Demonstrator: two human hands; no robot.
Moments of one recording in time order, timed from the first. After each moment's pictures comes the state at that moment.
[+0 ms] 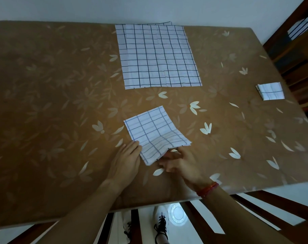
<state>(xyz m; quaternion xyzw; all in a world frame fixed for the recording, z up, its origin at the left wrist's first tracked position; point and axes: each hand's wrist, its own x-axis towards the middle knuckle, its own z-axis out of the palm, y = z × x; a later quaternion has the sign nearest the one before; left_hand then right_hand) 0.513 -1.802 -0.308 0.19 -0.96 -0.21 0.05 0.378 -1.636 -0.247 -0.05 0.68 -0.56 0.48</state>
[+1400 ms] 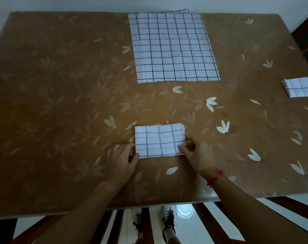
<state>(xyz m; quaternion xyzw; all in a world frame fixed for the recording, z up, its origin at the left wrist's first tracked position) 0.544 -1.829 -0.312 0.33 -0.90 -0.25 0.10 0.350 -1.651 -0.285 -0.23 0.91 -0.27 0.23</state>
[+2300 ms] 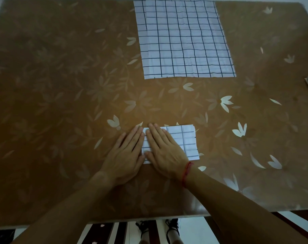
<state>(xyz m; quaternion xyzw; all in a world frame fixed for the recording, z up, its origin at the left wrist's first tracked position) 0.533 -1.872 -0.320 0.12 -0.99 -0.07 -0.05 0.396 -1.744 -0.328 -0.61 0.78 -0.04 0.09</state>
